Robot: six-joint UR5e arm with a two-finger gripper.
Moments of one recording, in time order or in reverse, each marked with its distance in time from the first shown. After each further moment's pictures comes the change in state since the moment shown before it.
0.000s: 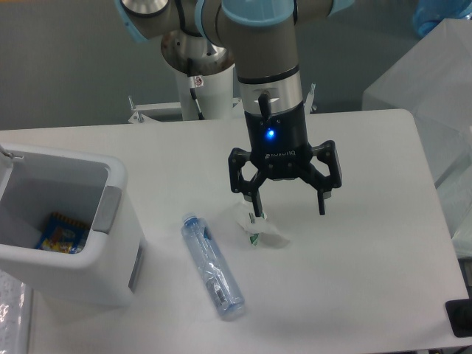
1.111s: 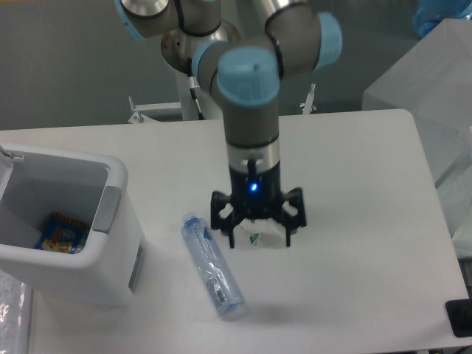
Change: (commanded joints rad) arm -0.081 -0.195 -0.126 0.084 -0.043 -0.271
